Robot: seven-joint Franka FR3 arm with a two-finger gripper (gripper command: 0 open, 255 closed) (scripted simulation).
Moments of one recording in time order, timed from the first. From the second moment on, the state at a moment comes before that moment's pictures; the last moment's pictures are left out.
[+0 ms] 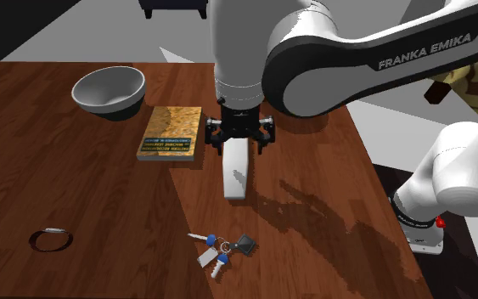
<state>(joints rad) -0.24 -0.15 0.46 -2.05 0.06 1.92 1.43</state>
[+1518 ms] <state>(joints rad) -0.25 -0.09 0.47 -2.10 0.04 2.03 1.49</state>
